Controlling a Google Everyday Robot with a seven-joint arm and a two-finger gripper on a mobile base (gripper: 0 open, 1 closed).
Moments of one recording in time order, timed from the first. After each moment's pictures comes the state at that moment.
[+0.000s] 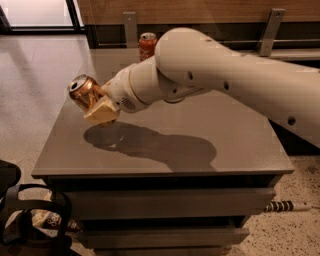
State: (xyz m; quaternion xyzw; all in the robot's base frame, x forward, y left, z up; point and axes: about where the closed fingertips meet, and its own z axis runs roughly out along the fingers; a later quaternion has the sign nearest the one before) arm 0.544 0.142 0.892 -0.58 0.66 0.23 0.42
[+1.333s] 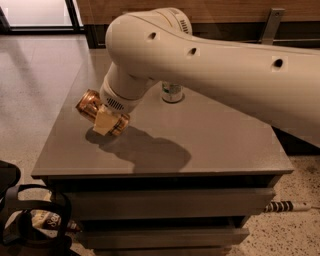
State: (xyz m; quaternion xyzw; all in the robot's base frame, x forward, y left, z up) arm 0.542 0.117 0.865 -0.58 0.76 0.08 0.28
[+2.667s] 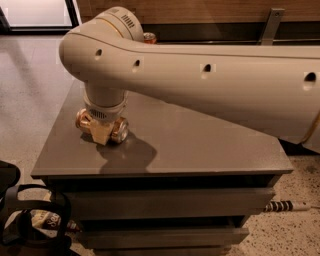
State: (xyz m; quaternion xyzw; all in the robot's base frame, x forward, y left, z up) arm 0.539 0.127 0.831 -0.59 0.79 -0.02 0.19
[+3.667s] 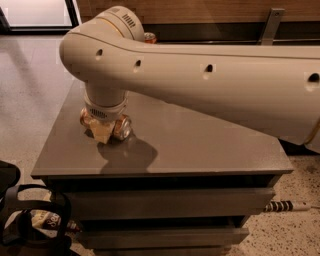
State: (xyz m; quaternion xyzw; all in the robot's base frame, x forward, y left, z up) arm 0.538 0.126 0.833 -0.59 0.79 -0.02 0.19
